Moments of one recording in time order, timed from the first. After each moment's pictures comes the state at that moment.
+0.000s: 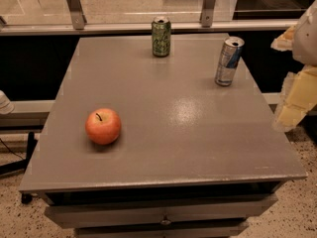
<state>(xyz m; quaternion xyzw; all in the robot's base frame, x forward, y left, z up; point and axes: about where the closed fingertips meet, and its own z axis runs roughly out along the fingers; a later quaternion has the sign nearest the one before) 0.438 -0.217 0.976 -0.60 0.78 -0.03 0.16</state>
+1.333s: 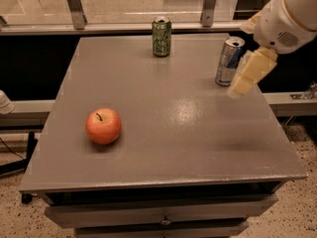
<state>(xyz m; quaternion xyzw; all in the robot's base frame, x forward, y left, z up) 0.529 -0.177 0.967 -0.59 0.76 0.01 0.27</state>
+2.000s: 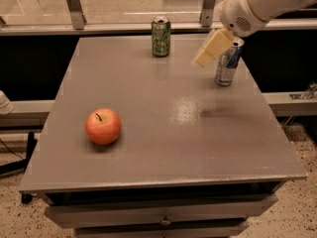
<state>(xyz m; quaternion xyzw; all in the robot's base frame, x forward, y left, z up) 0.624 -0.125 0.972 -0.55 0.75 0.04 0.37</state>
